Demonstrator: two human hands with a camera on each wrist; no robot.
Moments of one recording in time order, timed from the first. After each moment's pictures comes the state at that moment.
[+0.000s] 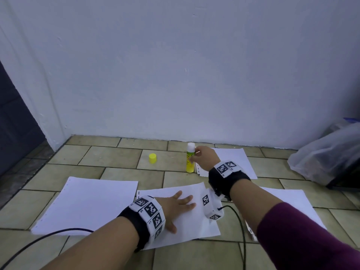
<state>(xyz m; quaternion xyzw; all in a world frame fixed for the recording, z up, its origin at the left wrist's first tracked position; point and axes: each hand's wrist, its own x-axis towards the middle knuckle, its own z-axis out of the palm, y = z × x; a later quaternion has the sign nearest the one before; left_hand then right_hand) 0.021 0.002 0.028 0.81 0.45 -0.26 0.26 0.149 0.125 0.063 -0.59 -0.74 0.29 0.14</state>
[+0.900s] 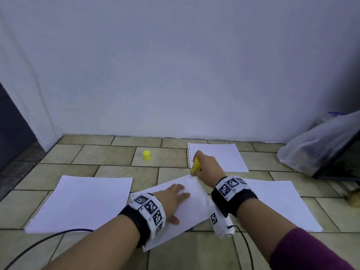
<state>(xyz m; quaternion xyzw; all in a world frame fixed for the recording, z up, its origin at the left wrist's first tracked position) 0.036 -0.013 0.038 0.80 0.52 -0.20 0.19 0.181 0.070 0.058 -0.56 -0.79 0.21 0.13</state>
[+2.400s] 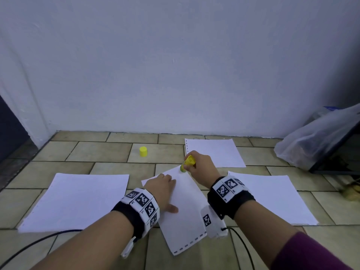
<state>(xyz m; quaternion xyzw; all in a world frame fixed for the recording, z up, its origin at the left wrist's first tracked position) 0.027 -0.002 0.031 0.77 0.61 -0.15 0.13 0.172 0.063 0.046 -0.56 -0.76 0.27 0.21</state>
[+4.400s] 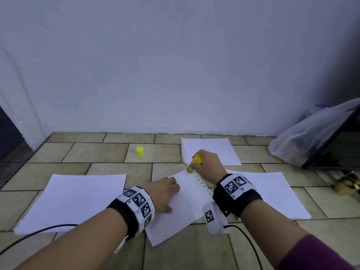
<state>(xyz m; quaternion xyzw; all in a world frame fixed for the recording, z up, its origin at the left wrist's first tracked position) 0.028 -0.010 0.041 0.83 0.52 -0.17 0.14 0.193 0.058 0.061 -0.61 -0.72 0.25 0.19</state>
